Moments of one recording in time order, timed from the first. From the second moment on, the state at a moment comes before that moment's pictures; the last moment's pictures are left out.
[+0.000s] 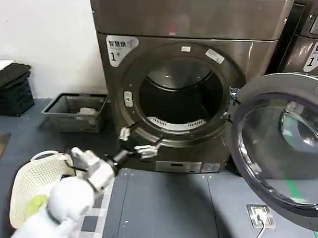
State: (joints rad) left arm 0.97 -1.00 -0.25 -2.17 -0.61 0.40 0.06; right arm -2.07 1.37 2.15 1.41 0.35 -0.32 0.07
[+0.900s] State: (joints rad) left arm 1.29 -0.78 -0.80 -2.10 -1.28 0.74 -0.46; right arm -2.07 1.30 2.10 1.37 0.49 -0.35 0.06
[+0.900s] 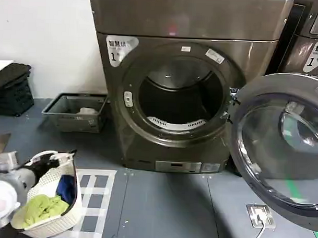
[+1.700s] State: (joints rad) left arm 1.35 -0.59 -0.78 -2.00 -1.92 0.74 -0.89; right arm -2.08 1.30 2.10 1.33 0.48 -0.29 0.04
